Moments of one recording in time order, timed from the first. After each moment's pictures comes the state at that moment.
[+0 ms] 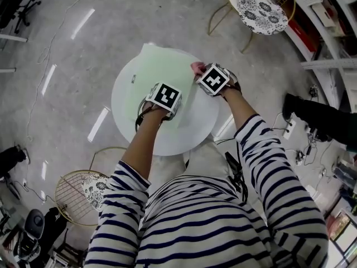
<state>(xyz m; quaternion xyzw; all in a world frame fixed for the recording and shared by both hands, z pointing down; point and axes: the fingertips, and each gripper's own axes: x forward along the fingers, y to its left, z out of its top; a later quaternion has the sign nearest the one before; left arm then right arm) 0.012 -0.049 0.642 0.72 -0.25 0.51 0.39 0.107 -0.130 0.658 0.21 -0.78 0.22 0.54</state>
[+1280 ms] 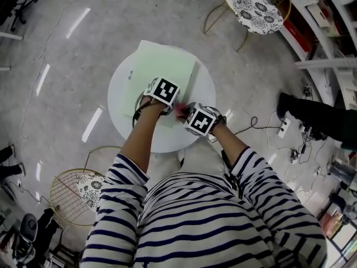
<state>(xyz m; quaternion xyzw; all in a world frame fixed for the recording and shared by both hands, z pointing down) 0.011 -0.054 0.649 0.72 -0.25 0.51 0.38 0.035 0.047 0.649 0.06 -0.82 0.24 0.51</state>
